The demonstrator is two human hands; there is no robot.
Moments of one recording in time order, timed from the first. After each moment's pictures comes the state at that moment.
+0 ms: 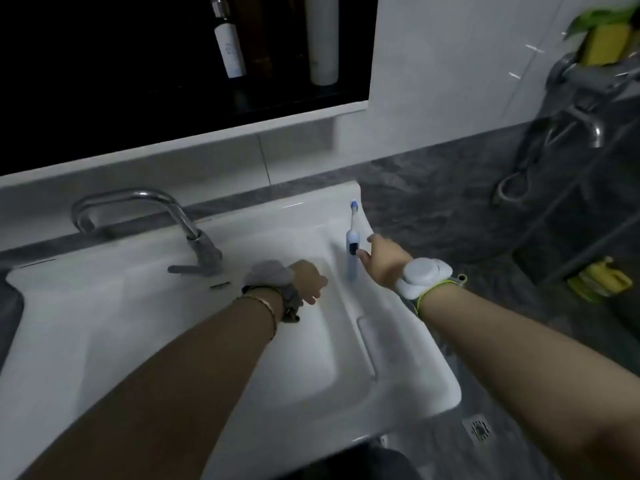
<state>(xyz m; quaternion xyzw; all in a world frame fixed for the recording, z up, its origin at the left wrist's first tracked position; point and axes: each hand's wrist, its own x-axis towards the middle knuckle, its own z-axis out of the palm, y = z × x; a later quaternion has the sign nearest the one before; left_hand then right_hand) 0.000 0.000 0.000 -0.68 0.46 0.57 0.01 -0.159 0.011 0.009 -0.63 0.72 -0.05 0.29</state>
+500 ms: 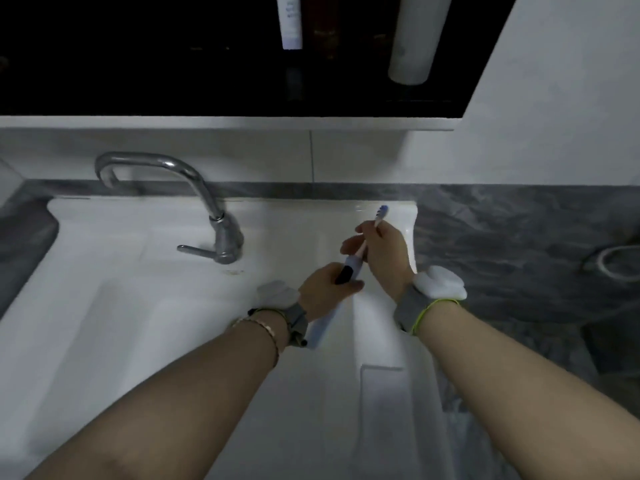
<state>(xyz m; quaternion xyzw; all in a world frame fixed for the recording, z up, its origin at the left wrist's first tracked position) -0.018 -0.032 -0.036 -0.67 0.48 0.52 -0.22 -0.114 -0.088 -0.011 -0.44 0.56 -0.37 0.59</state>
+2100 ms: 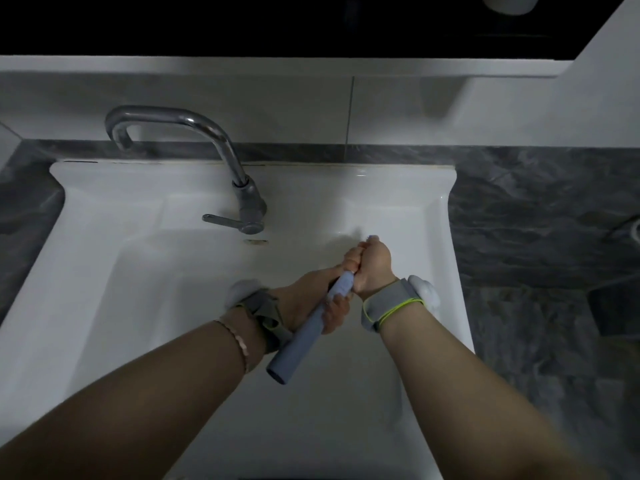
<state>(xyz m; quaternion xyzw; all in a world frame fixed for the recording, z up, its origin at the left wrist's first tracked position) 0.051 0.008 -0.068 -0.48 0.13 0.86 -0.11 -0.042 -0.059 -0.080 -0.02 0.54 -0.40 0.74</state>
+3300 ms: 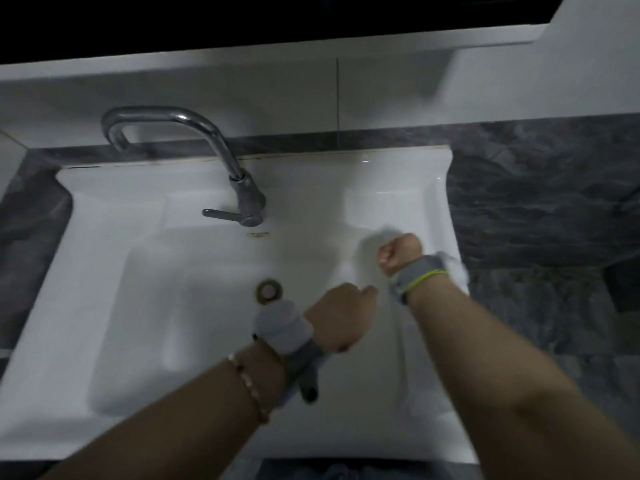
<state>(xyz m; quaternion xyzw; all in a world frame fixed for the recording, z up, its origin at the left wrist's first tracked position) 0.008 0.039 -0.029 -0.73 0.38 0.56 -0.09 -0.084 -0.077 -0.115 -0.08 0.65 -0.33 0.68</state>
